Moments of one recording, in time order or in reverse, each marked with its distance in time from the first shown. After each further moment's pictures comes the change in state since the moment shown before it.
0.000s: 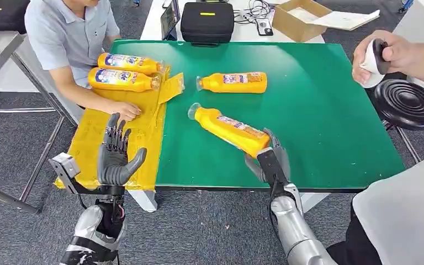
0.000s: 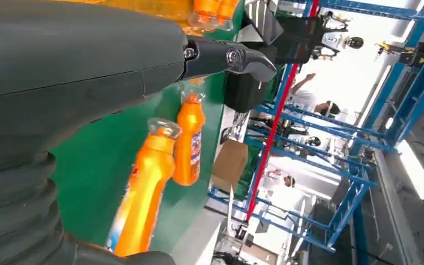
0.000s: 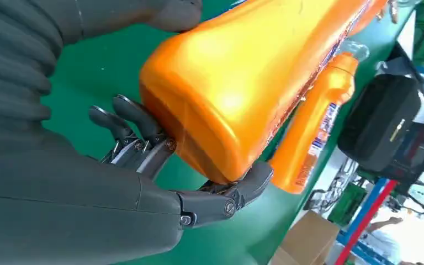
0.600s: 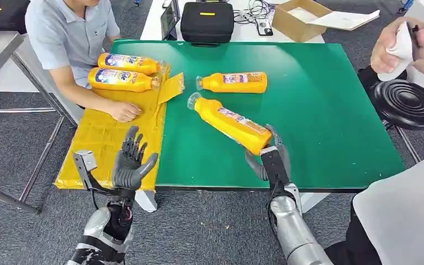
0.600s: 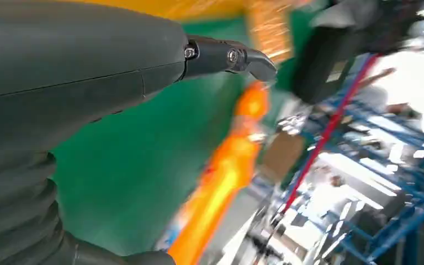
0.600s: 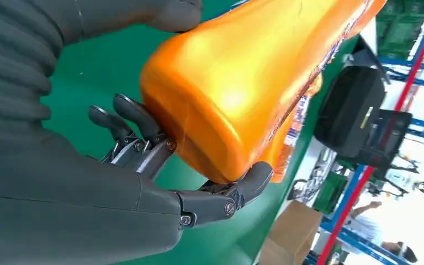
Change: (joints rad) left arm -0.018 -0.020 -0.030 0.142 0.147 -0.006 0.142; right arm 0.041 -0.004 0.070 -0.109 -0.088 -0.017 0.000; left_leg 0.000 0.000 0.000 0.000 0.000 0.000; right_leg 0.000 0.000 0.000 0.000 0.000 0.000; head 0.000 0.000
